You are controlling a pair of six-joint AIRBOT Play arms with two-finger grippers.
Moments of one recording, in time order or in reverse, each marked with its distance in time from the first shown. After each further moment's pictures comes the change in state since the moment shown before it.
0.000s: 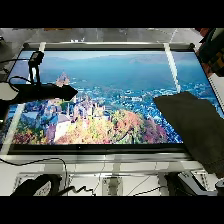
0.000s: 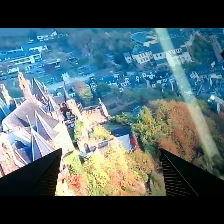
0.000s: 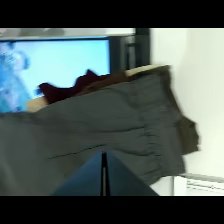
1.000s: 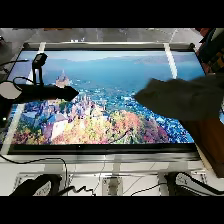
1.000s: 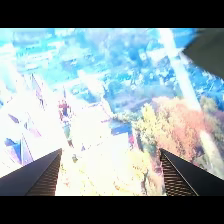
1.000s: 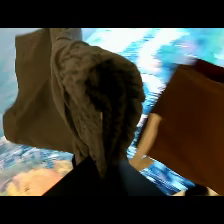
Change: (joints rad) left arm 0.000 -0.021 -0.002 0.000 -0.003 0.000; right arm 0.673 -0.194 -0.001 0.045 -0.129 -0.082
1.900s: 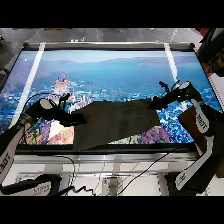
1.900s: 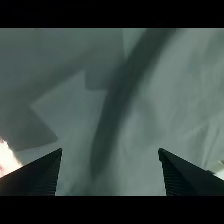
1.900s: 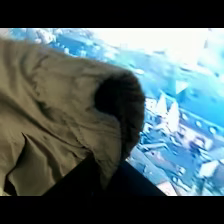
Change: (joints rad) left arm -0.003 -0.309 -0.254 0.000 -0.042 -0.086; right arm 0.420 -0.757 -0.153 0.494 -0.173 -0.725
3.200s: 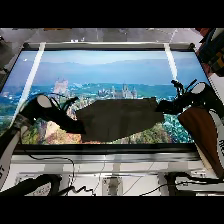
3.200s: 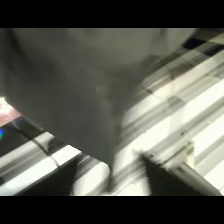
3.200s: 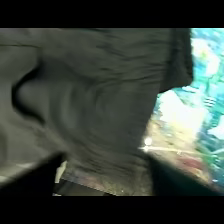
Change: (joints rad) left arm -0.093 0.110 0.006 -0.002 -0.334 -0.004; right arm 0.007 0.520 -0.373 -0.262 -0.110 0.229
